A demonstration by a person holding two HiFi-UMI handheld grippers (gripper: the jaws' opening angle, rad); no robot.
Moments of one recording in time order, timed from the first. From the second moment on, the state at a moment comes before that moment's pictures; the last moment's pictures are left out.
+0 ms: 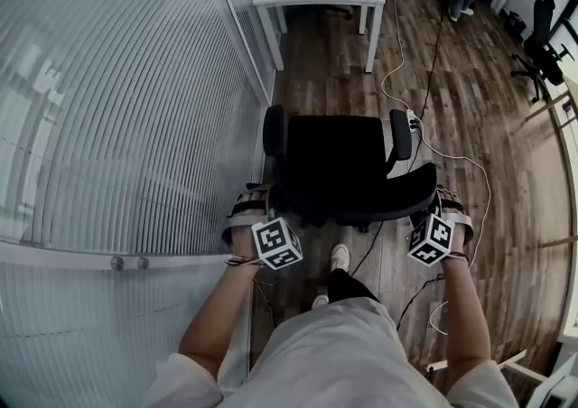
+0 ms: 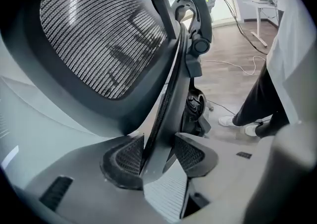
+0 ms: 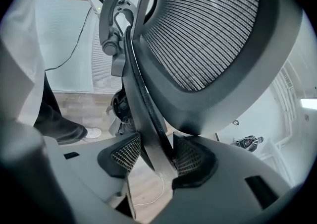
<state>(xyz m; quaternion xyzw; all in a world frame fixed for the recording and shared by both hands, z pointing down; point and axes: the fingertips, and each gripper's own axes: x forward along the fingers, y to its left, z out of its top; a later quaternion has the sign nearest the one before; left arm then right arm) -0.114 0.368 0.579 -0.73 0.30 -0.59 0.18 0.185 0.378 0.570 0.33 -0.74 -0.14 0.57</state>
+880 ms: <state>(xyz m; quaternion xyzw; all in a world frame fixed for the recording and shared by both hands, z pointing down) -0.111 0.245 0.590 -0.72 0.31 -0.59 0.18 0.189 0.253 0.580 0.33 -0.74 -0.15 0.57</state>
